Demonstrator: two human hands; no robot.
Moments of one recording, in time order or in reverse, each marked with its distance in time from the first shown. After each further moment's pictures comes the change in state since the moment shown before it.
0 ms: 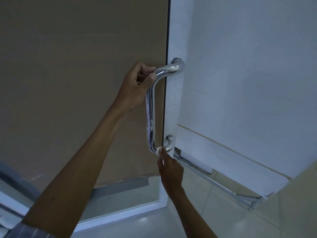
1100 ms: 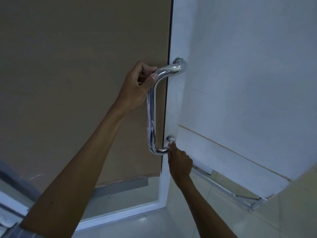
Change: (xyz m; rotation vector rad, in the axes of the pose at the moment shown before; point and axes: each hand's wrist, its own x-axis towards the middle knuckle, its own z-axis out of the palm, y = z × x) left_hand 0.001 -0.005 0.001 -0.026 0.007 0.003; right_hand 0.041 0.019 -0.020 -0.200 0.061 -0.067
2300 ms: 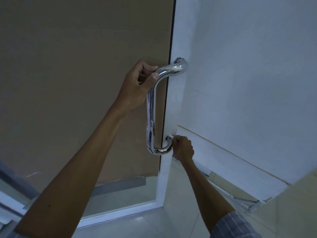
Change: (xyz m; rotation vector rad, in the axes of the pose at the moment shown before) left_hand 0.003 0.000 0.002 0.010 0.028 -0.006; right_hand 0.067 0.021 0.003 0.312 -0.382 0.462
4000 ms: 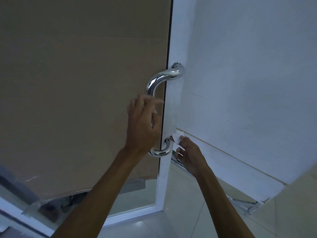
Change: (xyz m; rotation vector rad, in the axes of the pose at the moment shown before) left_hand -0.093 0.010 0.040 0.524 0.232 0.285; right_hand -0.061 -0.009 -0.071 1.291 -0.418 0.174
